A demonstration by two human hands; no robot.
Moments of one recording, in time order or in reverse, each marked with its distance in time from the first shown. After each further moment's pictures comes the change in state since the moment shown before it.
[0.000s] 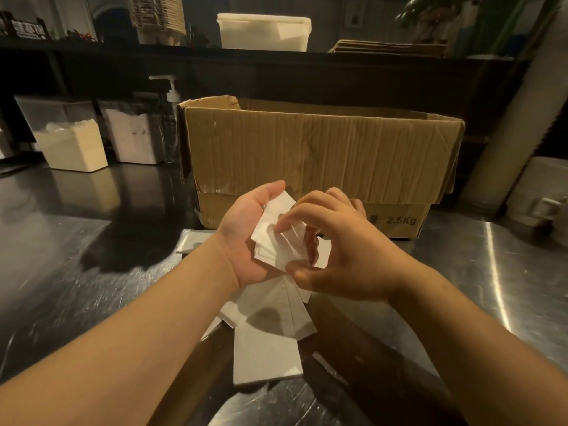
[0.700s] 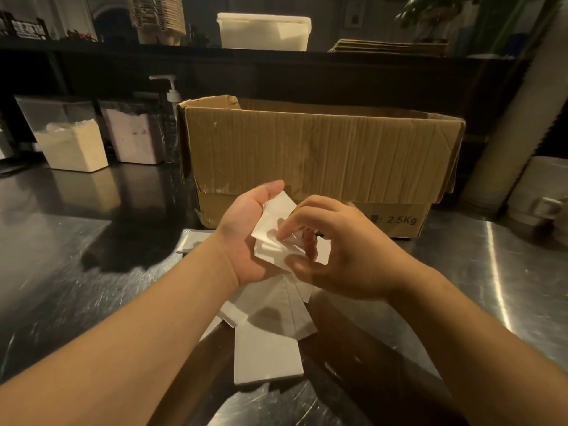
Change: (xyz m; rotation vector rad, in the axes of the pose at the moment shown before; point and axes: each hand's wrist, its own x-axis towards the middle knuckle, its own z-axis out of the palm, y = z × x) left_hand -0.004 0.002 0.003 0.013 0.062 -0.022; right_hand 0.001 0.008 0.003 0.046 0.028 -0.061
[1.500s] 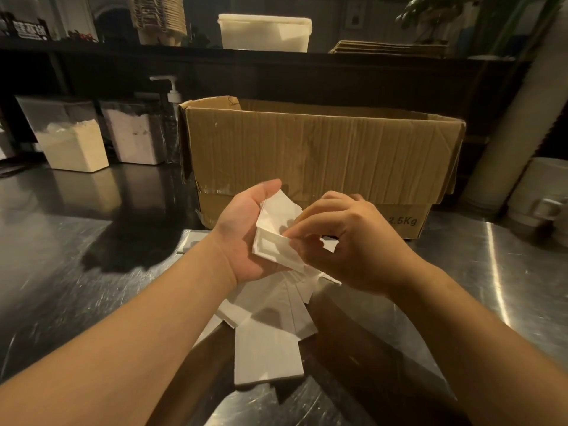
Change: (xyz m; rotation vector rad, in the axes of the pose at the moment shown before) left_hand 0.001 0.002 -0.001 0.025 0.024 0.013; right_hand 0.001 0.007 0.001 -0.063 0.167 -0.098
